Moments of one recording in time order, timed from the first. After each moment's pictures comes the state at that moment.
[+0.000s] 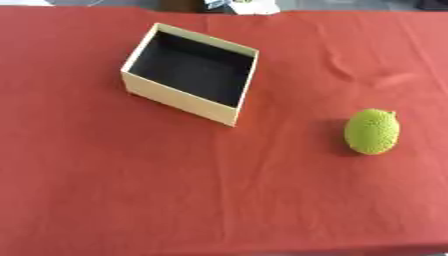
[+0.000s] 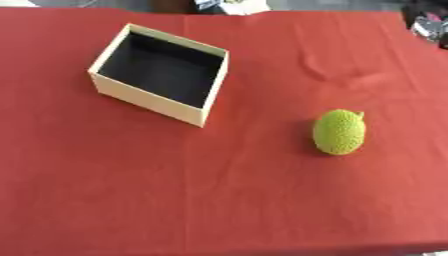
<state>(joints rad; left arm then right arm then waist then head) 0.00 0.18 0.36 -1.98 0.05 -0.29 0.13 -0.57 -0.89 -0.04 -1.57 0.39 -0.32 0.47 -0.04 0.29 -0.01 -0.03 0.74</state>
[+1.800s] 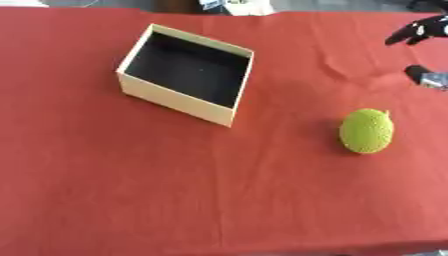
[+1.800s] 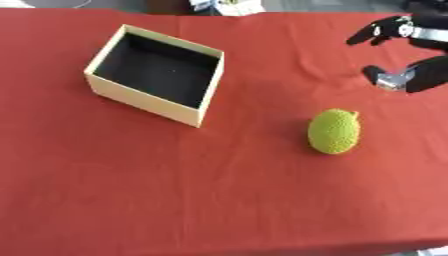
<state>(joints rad) -0.01 0.19 0.35 -1.98 0.06 -0.28 0.12 -0.57 -0.92 0.11 -1.45 0.16 -0.39 0.71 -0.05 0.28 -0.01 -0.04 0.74</state>
